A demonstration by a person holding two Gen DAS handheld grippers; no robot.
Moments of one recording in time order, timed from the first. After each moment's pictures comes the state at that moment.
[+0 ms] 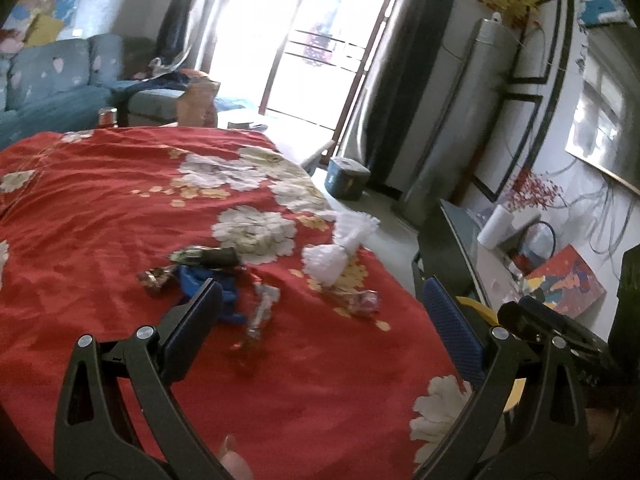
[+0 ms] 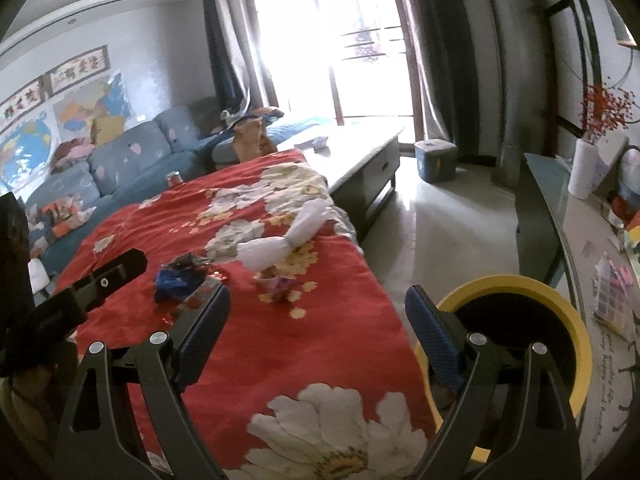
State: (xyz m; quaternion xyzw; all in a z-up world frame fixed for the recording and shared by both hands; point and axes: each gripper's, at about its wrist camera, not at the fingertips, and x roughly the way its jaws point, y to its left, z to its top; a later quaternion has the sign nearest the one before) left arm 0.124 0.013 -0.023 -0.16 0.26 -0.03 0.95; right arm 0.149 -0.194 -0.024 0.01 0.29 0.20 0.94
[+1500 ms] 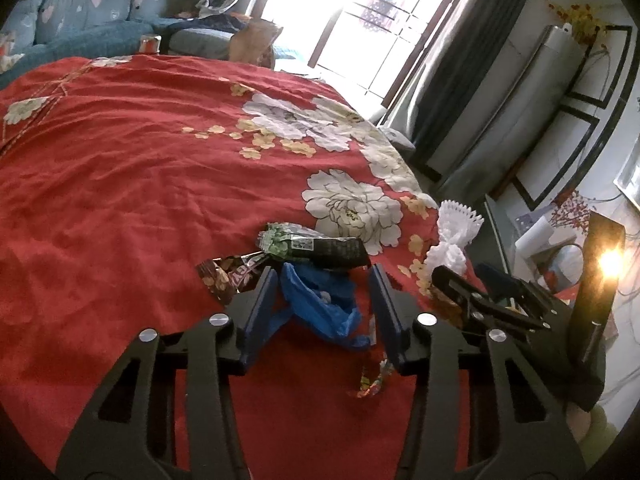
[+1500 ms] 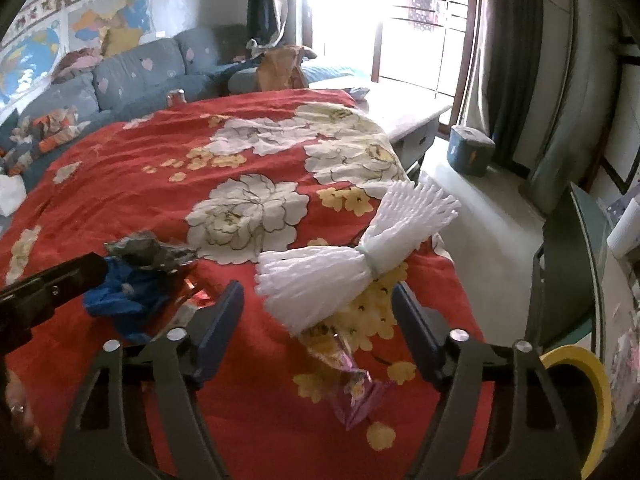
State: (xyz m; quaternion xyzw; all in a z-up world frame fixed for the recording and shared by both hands) left arm 0.179 0.096 -0.081 -0.22 0.34 0.02 0.91; right arm 0.270 -0.052 -0.095 -0.12 0.36 0.21 0.90
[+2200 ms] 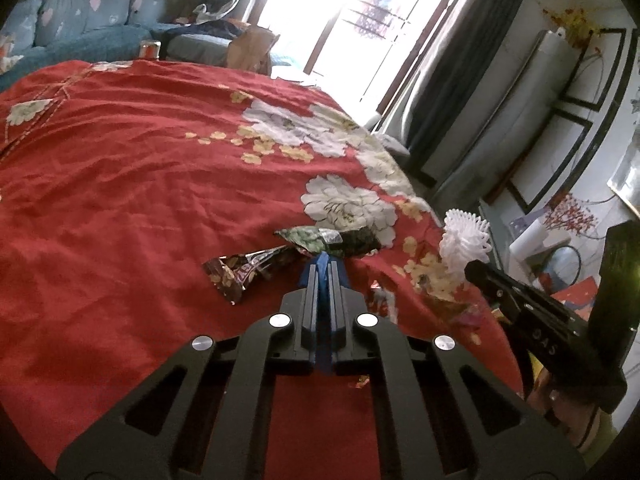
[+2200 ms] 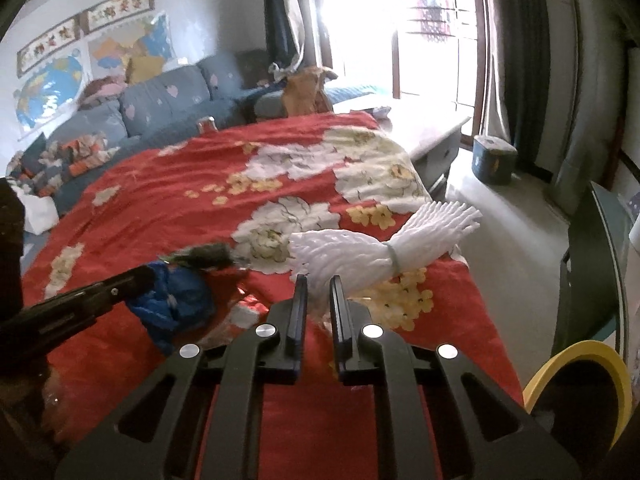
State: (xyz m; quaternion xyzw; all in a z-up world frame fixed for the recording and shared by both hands) left arm 0.166 0.099 -0.075 -0.23 0.32 0.01 0.92; right arm 0.240 -0.068 -0.069 -0.07 0.32 0.28 0.90
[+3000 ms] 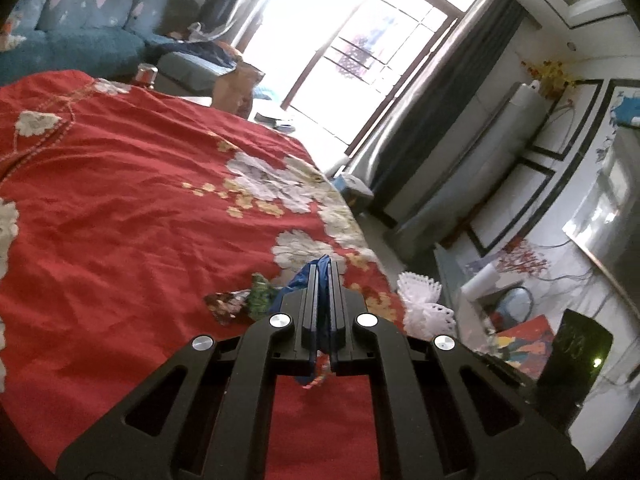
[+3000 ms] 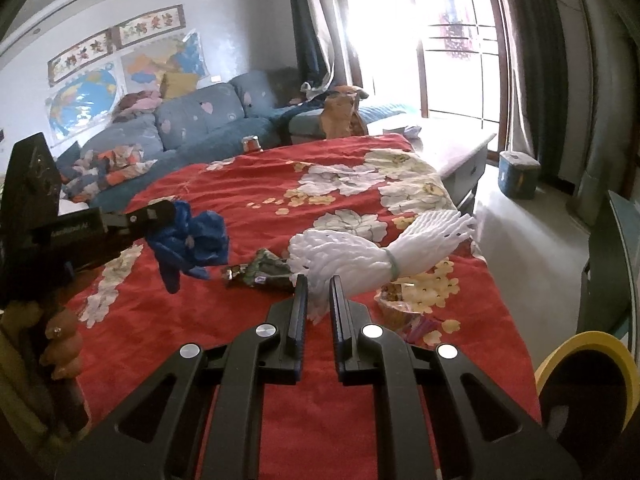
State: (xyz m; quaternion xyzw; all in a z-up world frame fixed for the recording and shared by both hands) left arm 0.128 0.123 -0.022 -0.29 0.25 -0.04 0.92; right arm 0.174 -0.077 -0.034 -0.05 0.30 0.33 0.89
